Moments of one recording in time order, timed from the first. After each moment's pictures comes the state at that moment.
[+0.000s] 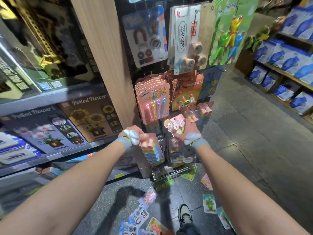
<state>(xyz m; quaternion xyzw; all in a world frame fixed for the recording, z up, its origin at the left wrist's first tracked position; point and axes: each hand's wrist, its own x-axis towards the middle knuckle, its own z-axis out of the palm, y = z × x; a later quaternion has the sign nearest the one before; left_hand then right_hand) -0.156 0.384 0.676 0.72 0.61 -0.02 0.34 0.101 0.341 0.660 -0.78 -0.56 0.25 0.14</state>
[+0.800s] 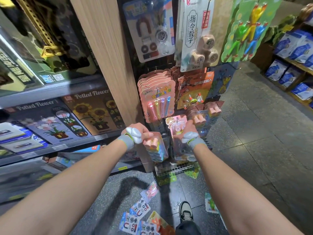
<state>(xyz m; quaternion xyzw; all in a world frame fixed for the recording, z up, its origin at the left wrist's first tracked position) -0.145 0.382 0.687 0.73 0.62 -0.03 0.29 0.091 0.382 0.628 -0.79 -0.52 0.31 0.10</state>
